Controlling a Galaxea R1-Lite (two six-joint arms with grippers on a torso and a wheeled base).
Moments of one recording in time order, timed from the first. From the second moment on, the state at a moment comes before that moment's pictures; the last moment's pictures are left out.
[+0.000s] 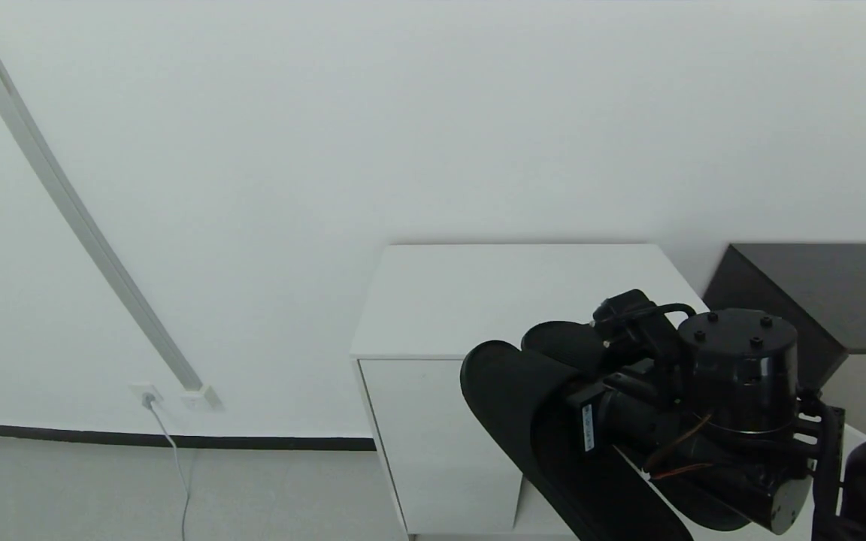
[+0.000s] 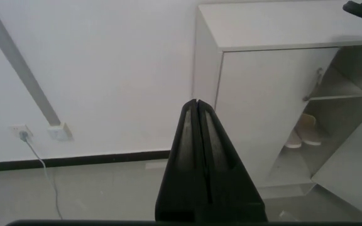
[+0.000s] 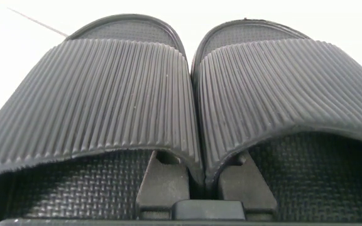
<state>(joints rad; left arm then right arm) 0.00 0.00 0.00 0.00 -0.06 0.02 0.81 1.69 -0.65 -0.75 -0.25 0.12</state>
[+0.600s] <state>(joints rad) 0.00 0.00 0.00 0.00 -0.06 0.02 0.81 1.69 -0.64 -0.75 -0.25 0.12</state>
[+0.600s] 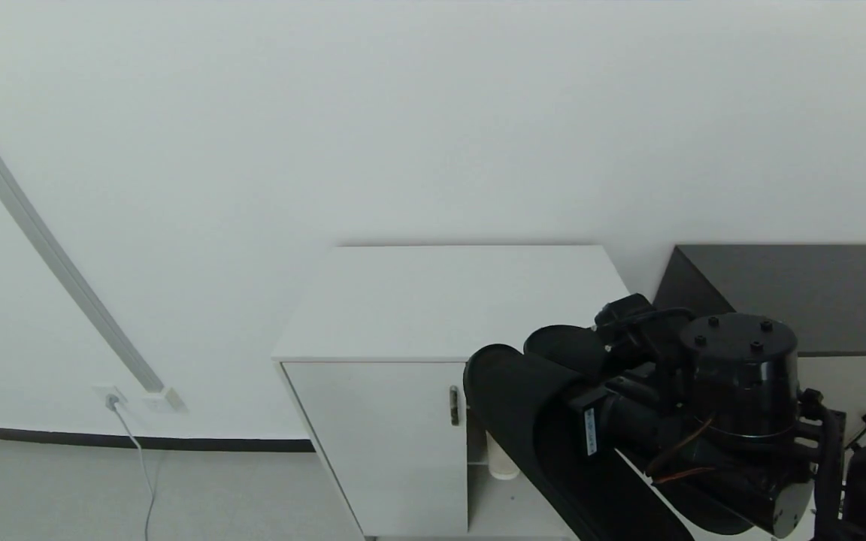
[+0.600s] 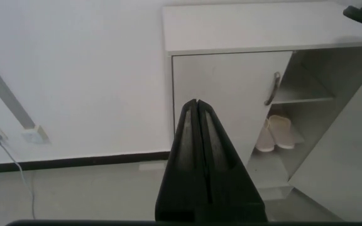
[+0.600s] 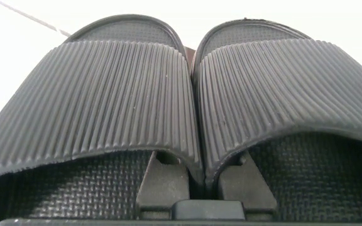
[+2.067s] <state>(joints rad) 0.00 0.00 0.00 0.00 -0.06 0.02 0.81 1.69 -0.60 -0.82 -0.26 0.10</state>
